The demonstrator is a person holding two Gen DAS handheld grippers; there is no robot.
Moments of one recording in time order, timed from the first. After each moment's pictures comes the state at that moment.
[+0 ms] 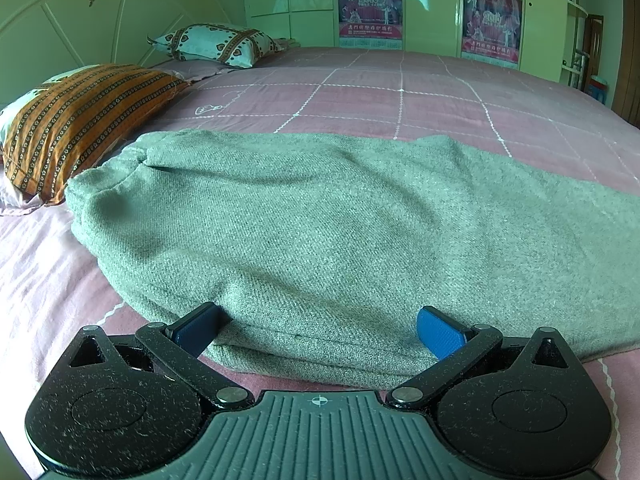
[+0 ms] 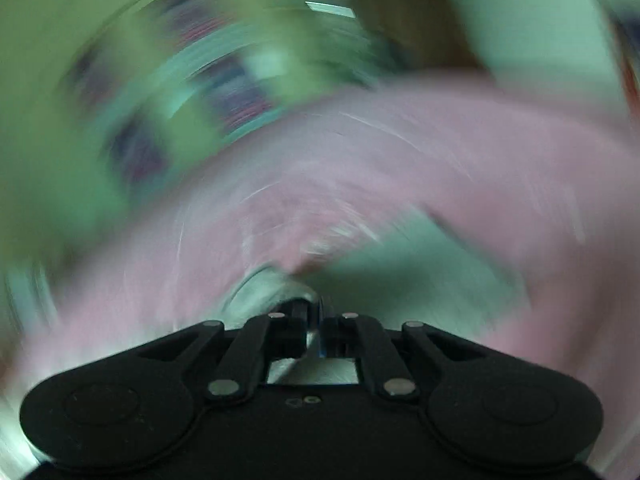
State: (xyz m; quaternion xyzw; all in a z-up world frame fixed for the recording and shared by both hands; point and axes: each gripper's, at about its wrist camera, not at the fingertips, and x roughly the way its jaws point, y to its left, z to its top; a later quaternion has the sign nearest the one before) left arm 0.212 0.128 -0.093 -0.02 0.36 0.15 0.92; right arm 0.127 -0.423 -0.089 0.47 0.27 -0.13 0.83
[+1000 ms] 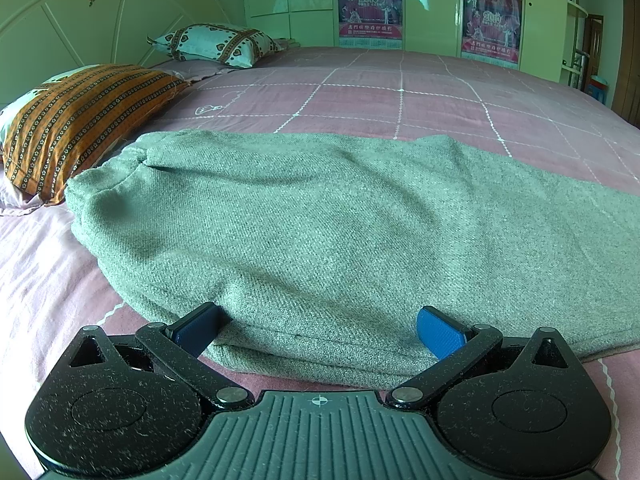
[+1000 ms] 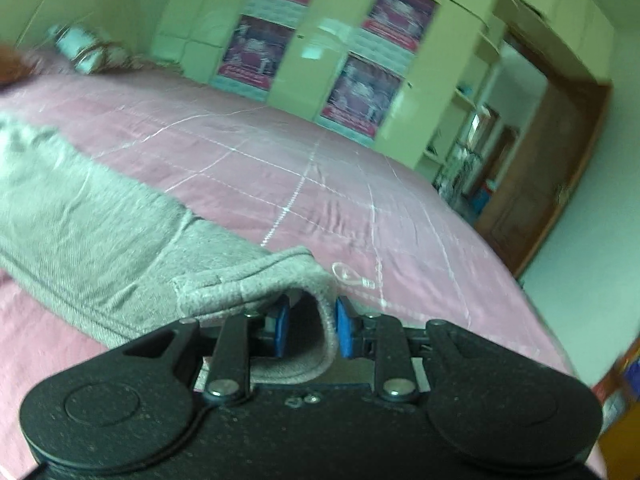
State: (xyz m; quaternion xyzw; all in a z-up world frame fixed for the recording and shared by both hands) left arm 0.212 0.127 -0.093 -0.02 0.36 0.15 0.92; right arm 0.146 -0.272 -0.049 -0.25 0.28 -0.02 0.93
